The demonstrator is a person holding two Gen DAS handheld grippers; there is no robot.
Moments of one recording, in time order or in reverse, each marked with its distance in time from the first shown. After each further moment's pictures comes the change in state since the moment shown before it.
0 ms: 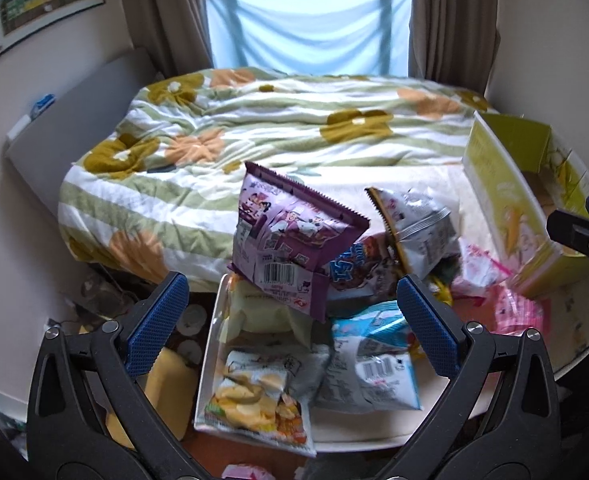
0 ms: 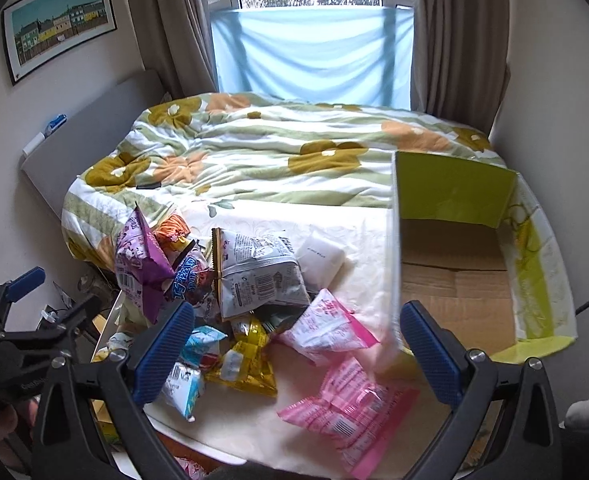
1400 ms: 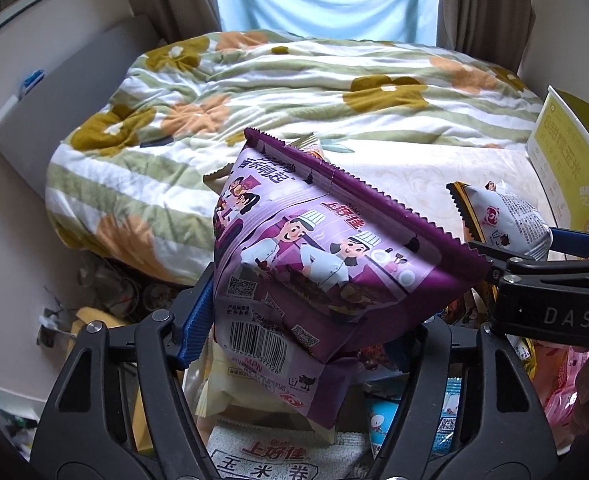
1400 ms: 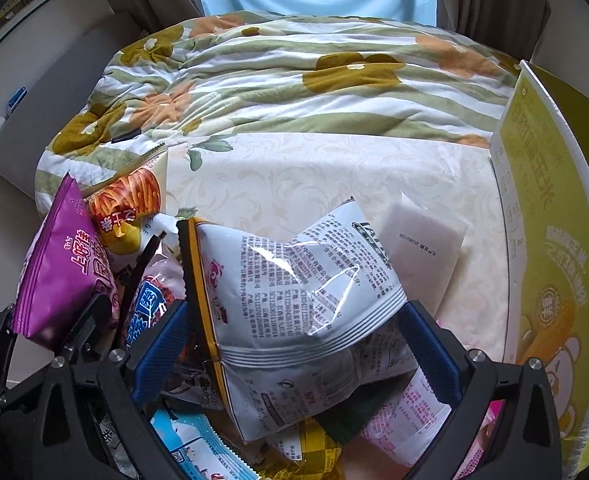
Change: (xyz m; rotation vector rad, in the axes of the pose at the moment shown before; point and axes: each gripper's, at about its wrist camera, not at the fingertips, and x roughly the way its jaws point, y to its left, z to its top) left arm 0.131 0.009 0.021 -0.029 0.103 0.060; right arm 0.183 0.035 0.030 0.068 0.264 0.031
